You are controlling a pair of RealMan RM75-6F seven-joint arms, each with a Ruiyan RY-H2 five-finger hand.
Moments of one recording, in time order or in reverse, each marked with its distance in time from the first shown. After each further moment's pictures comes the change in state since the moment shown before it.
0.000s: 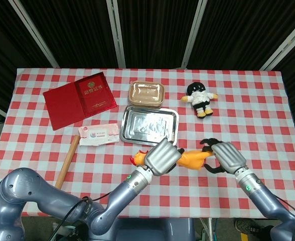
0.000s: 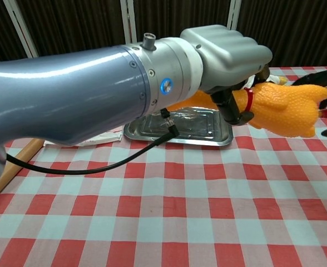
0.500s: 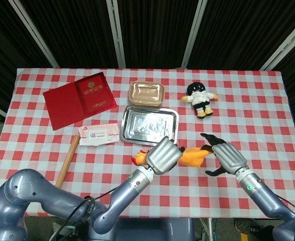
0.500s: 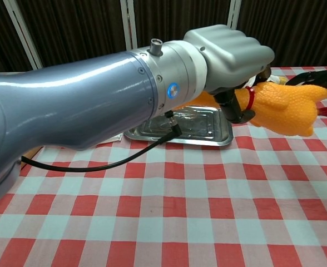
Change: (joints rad) left arm -0.001 -0.034 -0.001 0.048 0.024 0.012 0.007; right arm 0.014 0.016 -0.001 -0.001 0.000 -0.028 0.021
